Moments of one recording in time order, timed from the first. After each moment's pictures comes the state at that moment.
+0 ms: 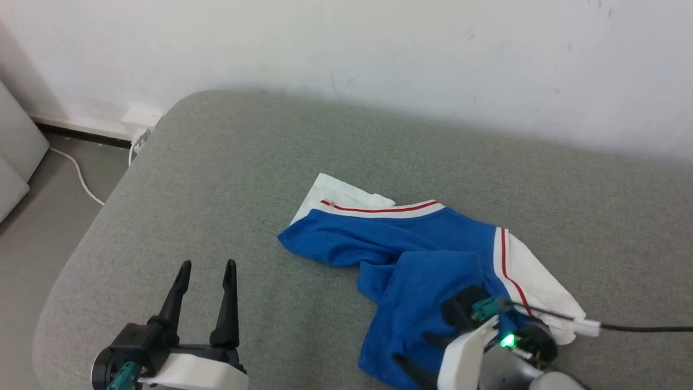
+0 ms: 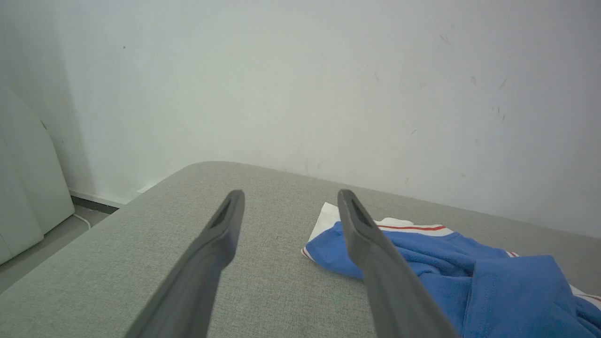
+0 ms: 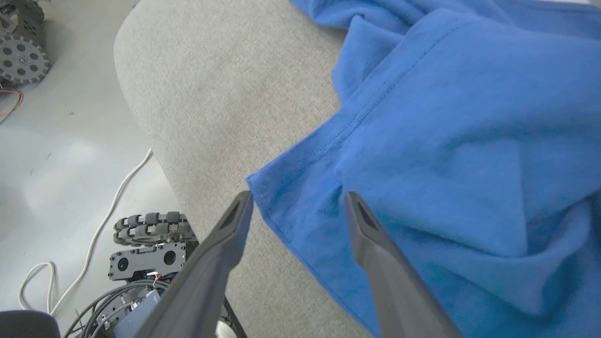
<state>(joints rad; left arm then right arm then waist) 0.07 0.06 0.00 0.02 -0.19 -0.11 -0.26 -0.07 -0.20 0.53 0.05 0.45 0.13 0.58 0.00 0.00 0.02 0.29</state>
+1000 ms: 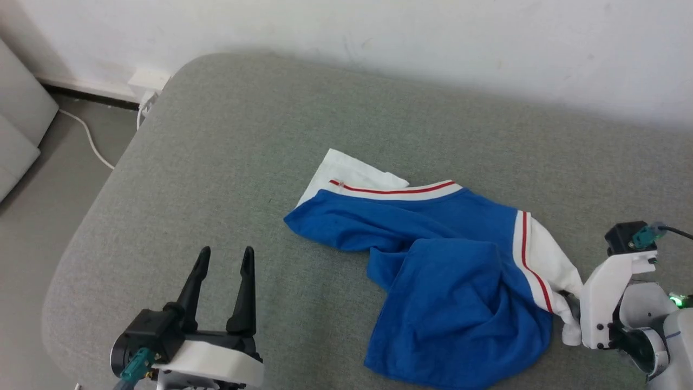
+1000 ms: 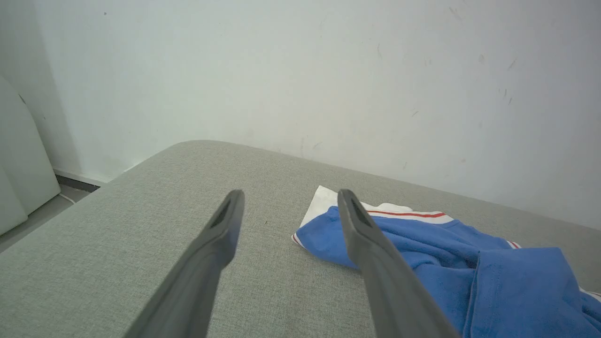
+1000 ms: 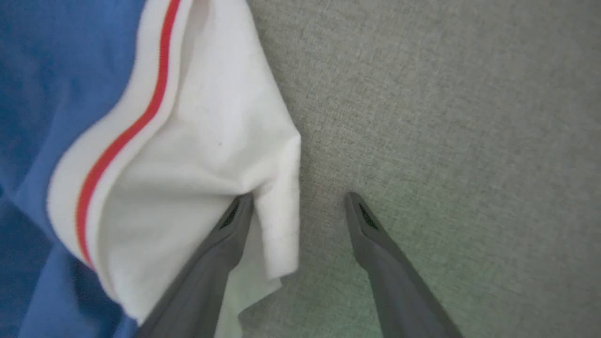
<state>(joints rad) 0.03 0.05 -0.06 0.04 -0.23 -0.11 -0.26 -0.20 -0.27 0.01 0.30 0.28 0.13 0.76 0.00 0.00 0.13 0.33</state>
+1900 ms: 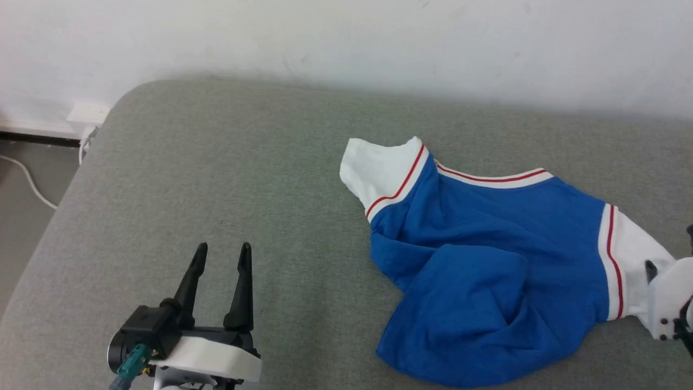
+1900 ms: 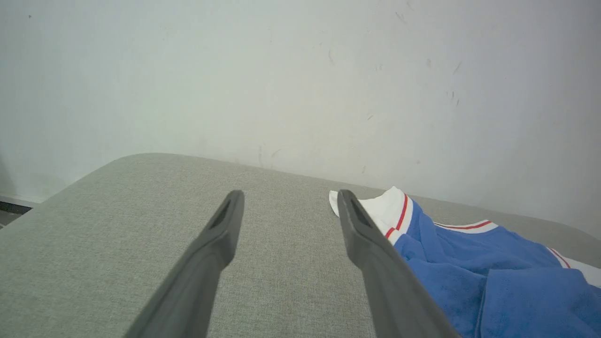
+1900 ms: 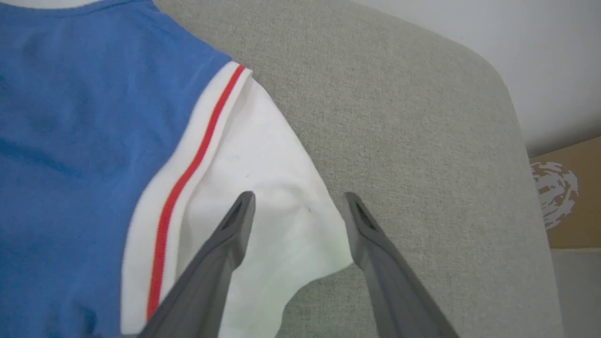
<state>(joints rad) 0.02 0.05 -0.05 0.04 -0.23 -0.11 -0.26 -0.22 -0.32 -0.20 0.41 0.00 0.13 0.41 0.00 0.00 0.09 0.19</state>
